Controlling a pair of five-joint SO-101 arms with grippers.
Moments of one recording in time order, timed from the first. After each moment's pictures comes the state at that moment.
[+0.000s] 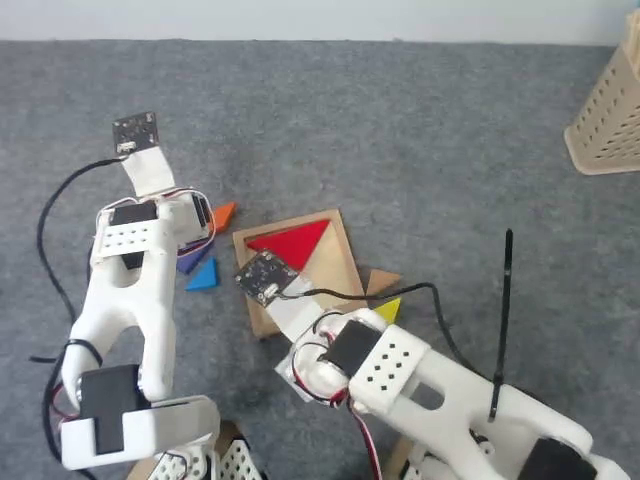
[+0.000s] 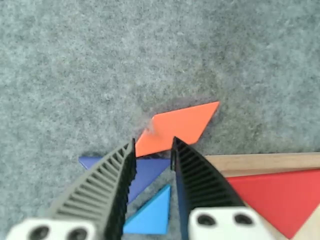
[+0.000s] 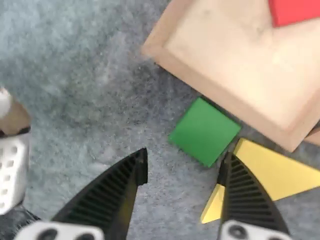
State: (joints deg) left arm -15.4 -6.8 38.5 45.6 12.9; right arm -60.5 -30.5 51.6 60.5 -10.5
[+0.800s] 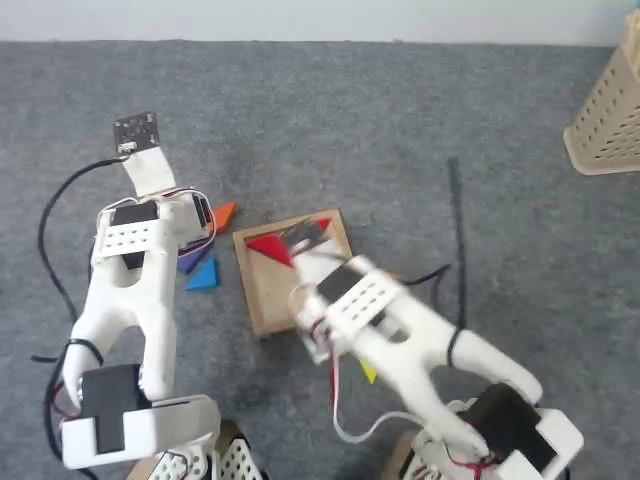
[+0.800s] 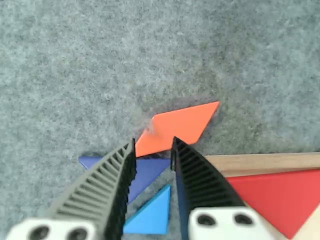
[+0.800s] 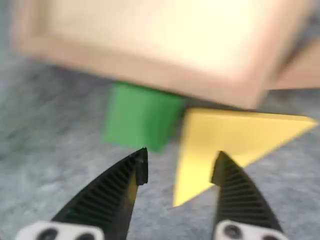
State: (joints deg) left arm -15.4 -6.8 38.5 45.6 12.9; right arm -45.8 -10.2 40.4 67.5 -15.8
